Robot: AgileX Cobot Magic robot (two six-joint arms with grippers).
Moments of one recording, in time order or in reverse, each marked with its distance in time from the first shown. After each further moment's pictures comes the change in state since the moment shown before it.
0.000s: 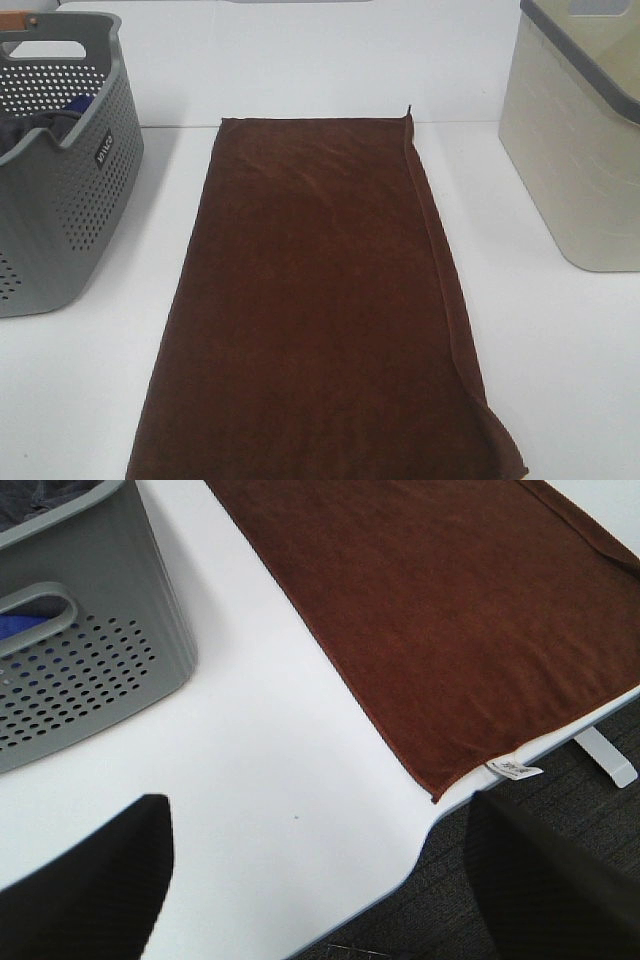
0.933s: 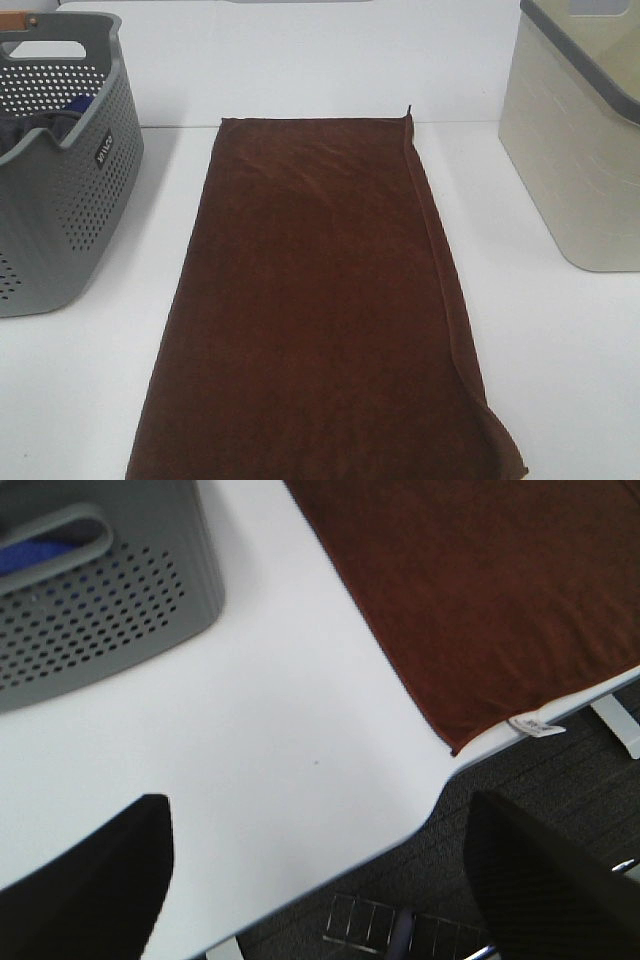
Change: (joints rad) left arm 0.000 0.000 -0.037 0.043 0.091 -0.046; right arm 0.000 -0.011 -0.035 -0.023 0.093 0.013
